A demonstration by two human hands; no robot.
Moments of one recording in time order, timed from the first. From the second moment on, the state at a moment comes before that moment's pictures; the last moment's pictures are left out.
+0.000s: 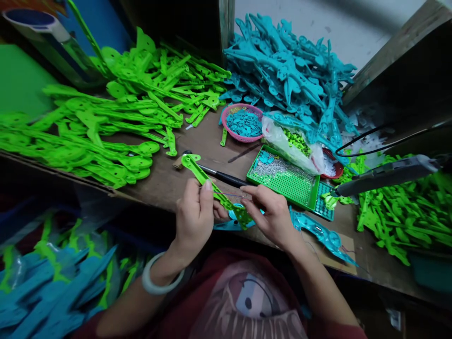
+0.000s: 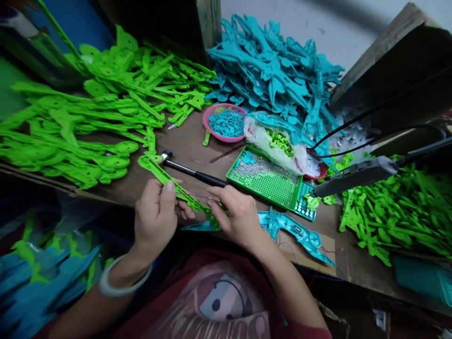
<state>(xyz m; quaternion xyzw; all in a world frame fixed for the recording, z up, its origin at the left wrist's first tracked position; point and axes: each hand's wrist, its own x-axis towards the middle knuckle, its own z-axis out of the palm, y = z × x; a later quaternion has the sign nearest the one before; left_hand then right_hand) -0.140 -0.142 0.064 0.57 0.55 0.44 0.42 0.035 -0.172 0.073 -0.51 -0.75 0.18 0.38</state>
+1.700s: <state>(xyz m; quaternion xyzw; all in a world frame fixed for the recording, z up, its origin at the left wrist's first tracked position) -0.129 -0.135 0.055 0.52 0.44 0.30 0.66 0.053 -0.175 0.081 -0.59 -0.65 0.39 0.29</state>
